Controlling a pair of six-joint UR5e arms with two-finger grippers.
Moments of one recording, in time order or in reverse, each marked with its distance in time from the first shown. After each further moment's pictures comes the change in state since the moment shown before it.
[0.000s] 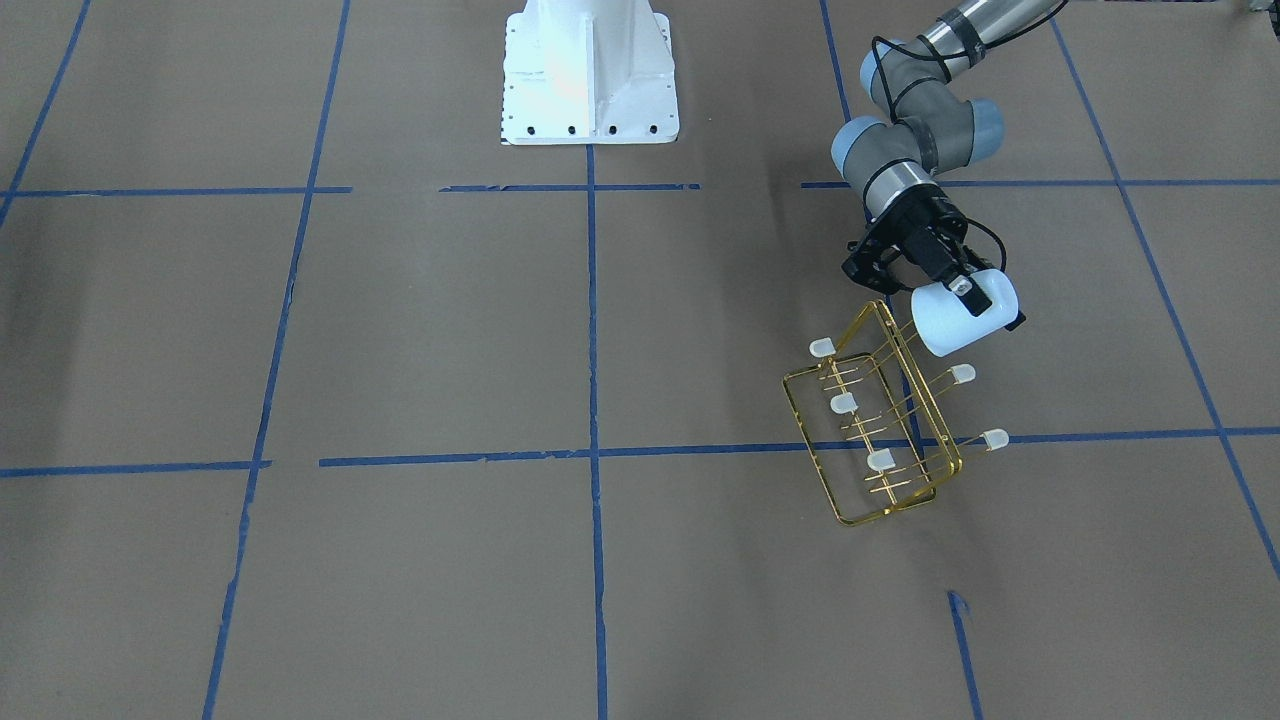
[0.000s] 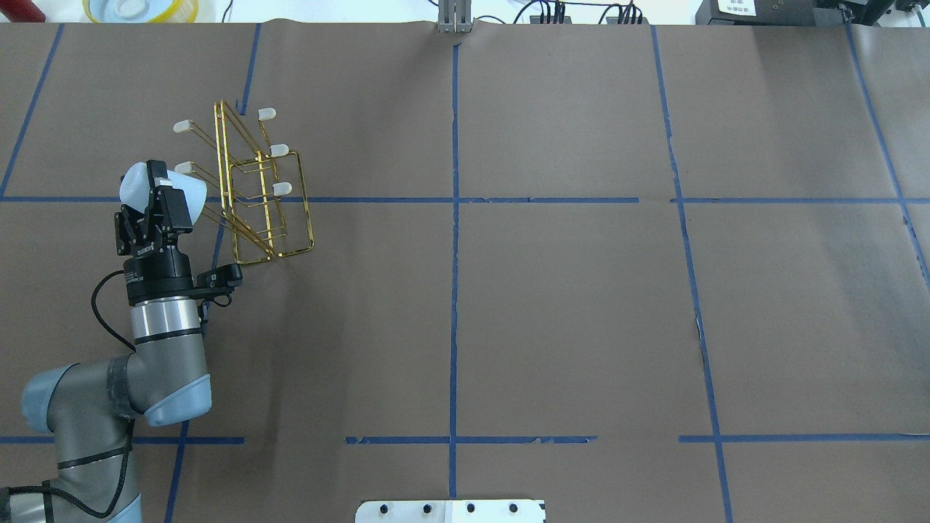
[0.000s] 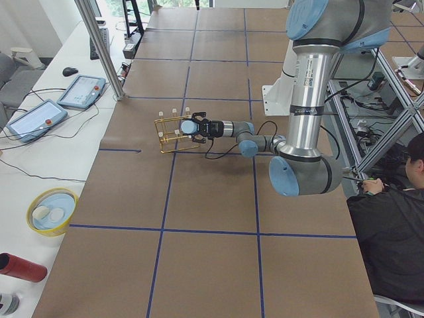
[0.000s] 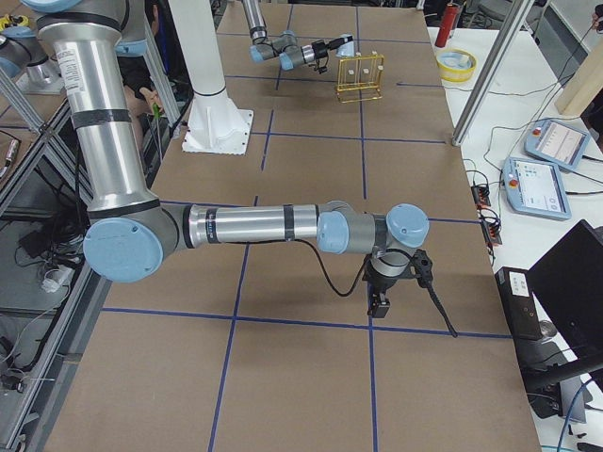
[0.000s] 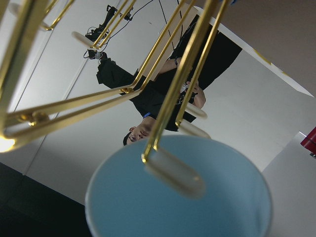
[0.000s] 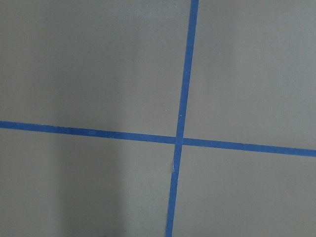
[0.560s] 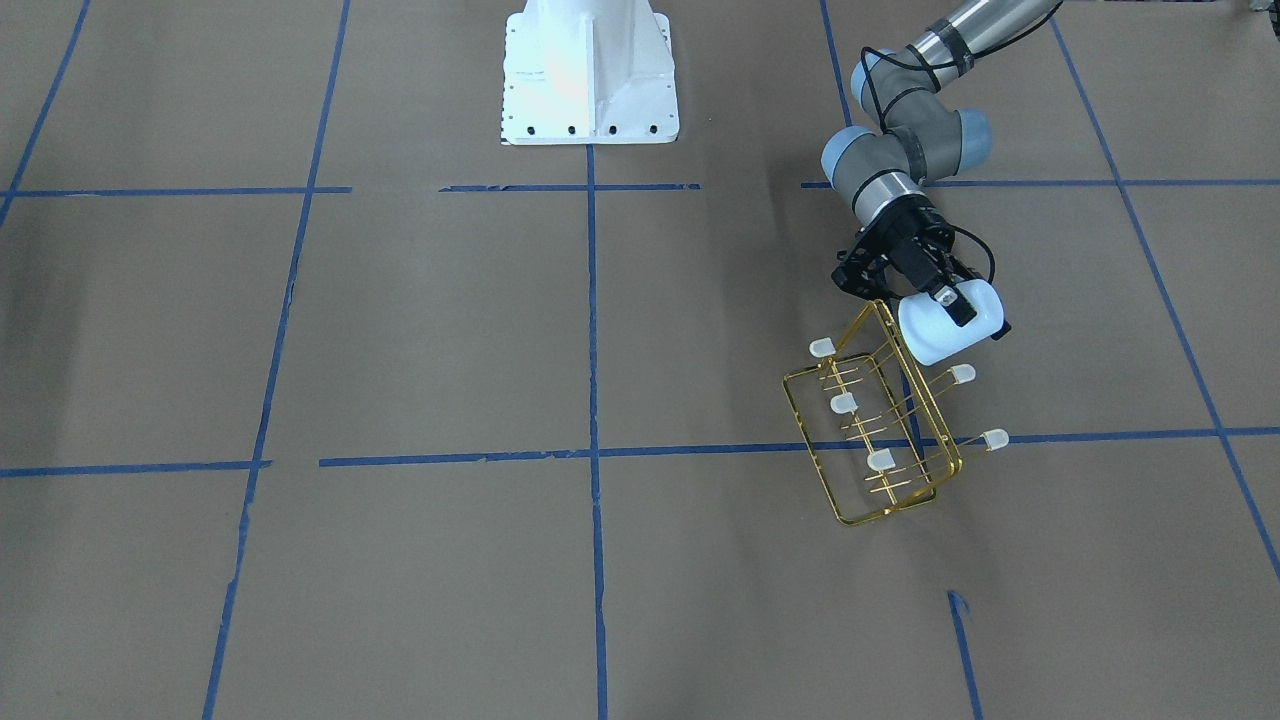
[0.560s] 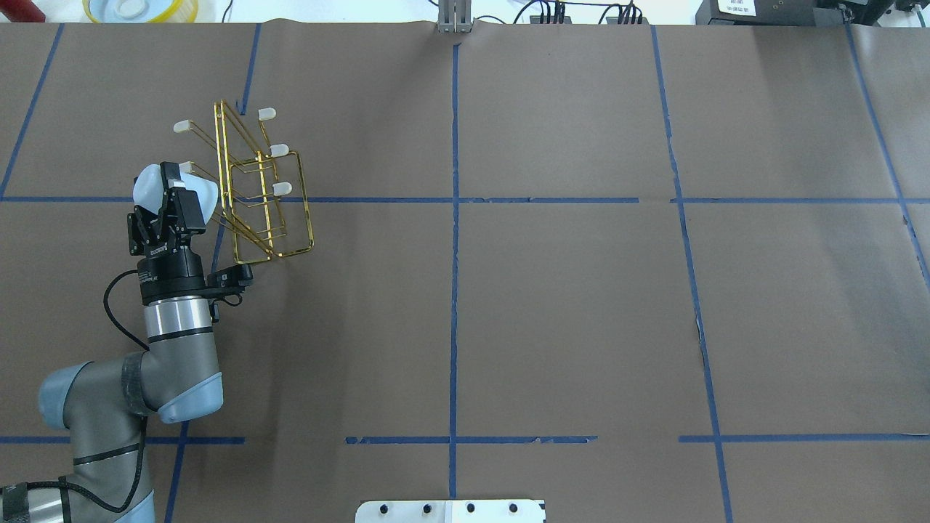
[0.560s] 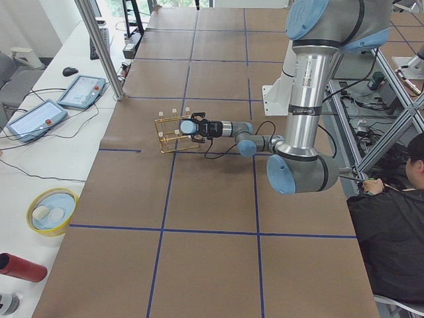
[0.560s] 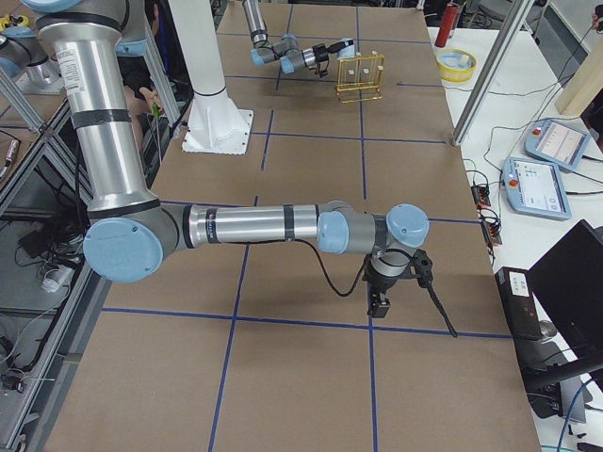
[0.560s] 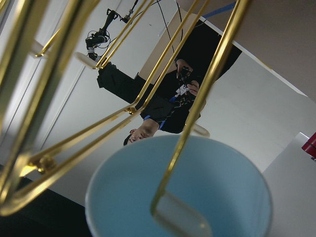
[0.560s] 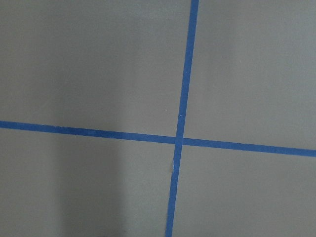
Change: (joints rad) left arm 0.001 -0.030 0.037 -0.001 0.001 0.000; right arm 0.000 0.000 0.000 0.000 0.000 0.000
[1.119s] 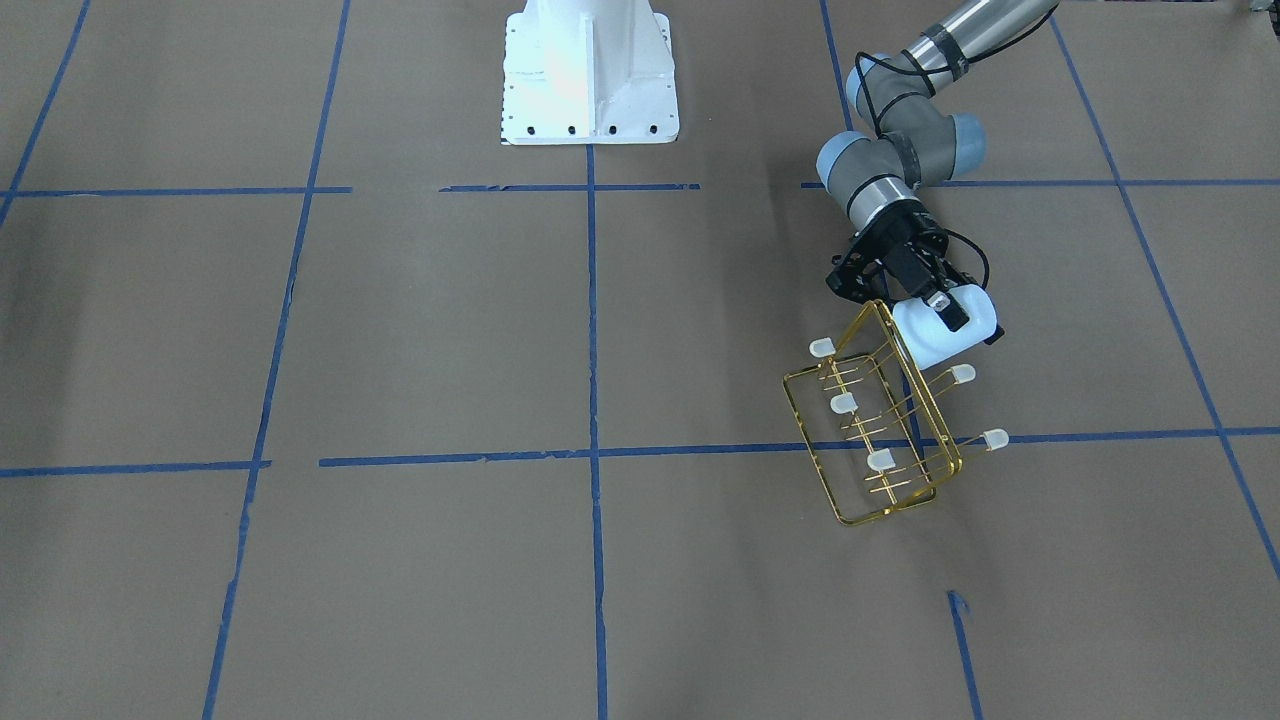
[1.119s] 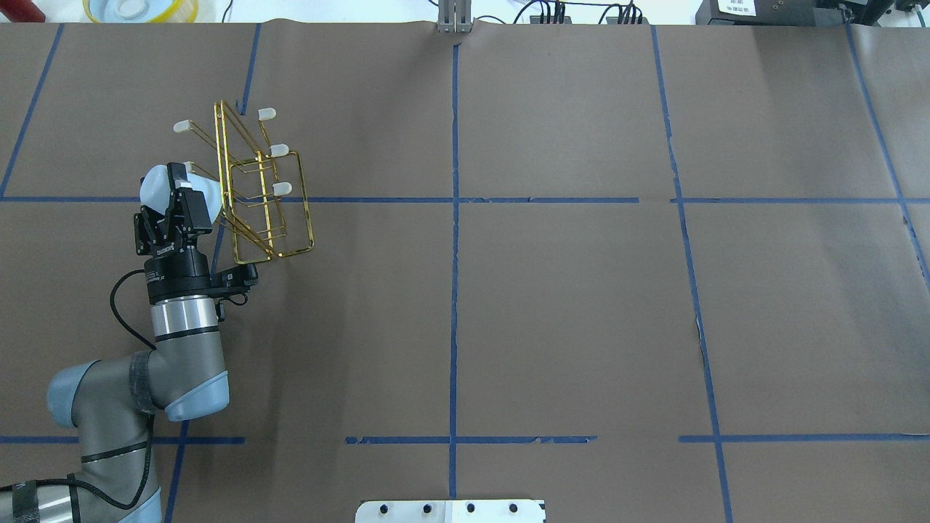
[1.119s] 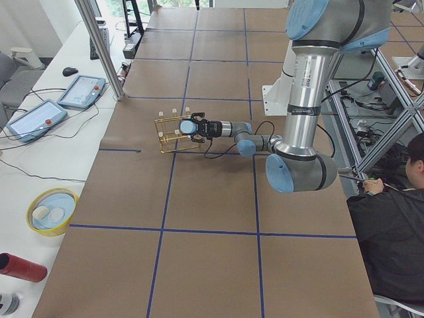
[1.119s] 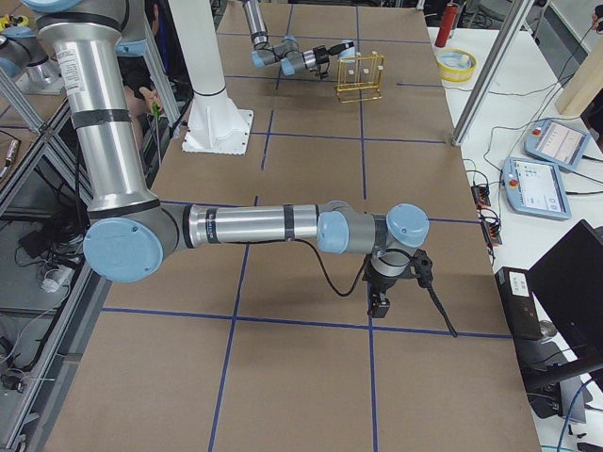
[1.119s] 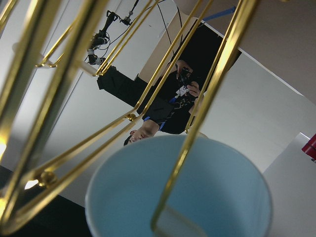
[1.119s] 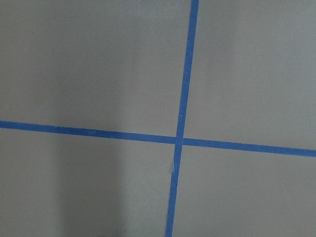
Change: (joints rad) left arm 0.000 -0.017 0.019 -0.001 0.000 0.000; right arm 0.000 0.000 0.000 0.000 0.000 0.000
